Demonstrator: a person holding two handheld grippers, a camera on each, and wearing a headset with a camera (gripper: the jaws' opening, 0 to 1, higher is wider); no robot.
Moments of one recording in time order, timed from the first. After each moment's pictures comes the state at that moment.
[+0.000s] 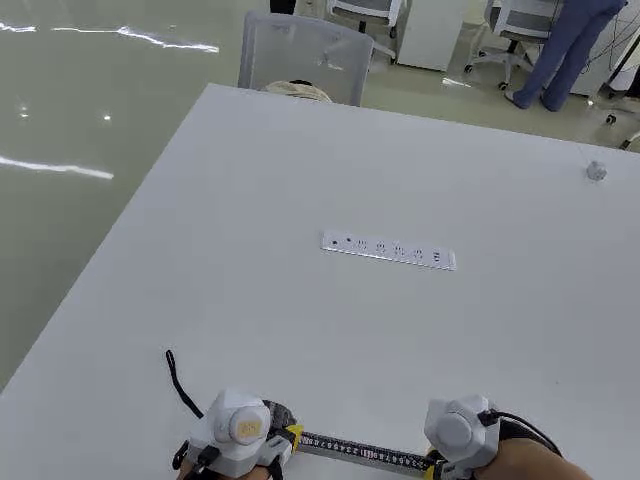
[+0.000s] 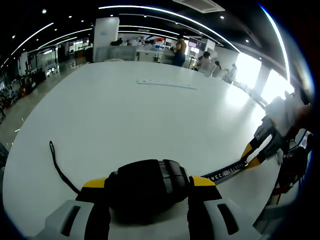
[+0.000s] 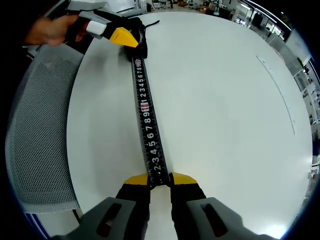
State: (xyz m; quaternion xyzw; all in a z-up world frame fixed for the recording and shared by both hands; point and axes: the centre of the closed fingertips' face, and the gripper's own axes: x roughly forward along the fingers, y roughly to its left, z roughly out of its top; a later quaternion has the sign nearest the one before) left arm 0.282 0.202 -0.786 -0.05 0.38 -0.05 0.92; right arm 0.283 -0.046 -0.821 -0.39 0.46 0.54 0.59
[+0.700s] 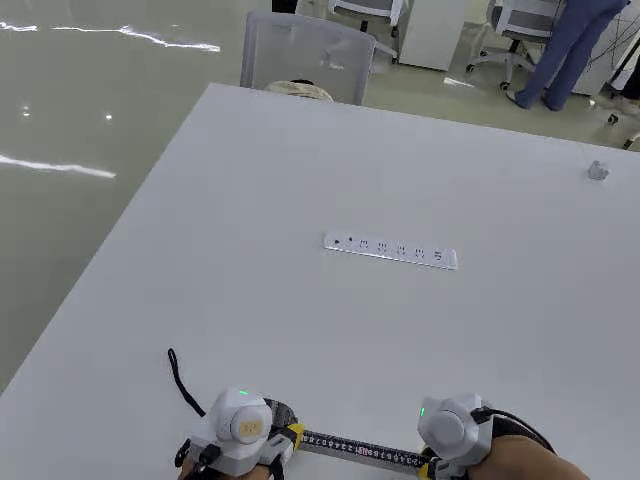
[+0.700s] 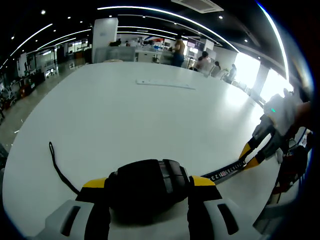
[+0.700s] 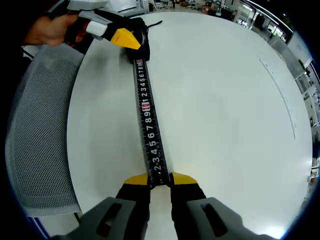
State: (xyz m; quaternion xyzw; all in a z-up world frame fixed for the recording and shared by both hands) left arm 0.283 0.202 -0.786 -0.05 0.37 -0.05 0.92; right arm 0.282 -0.036 -0.821 -0.39 0.46 0.55 0.58
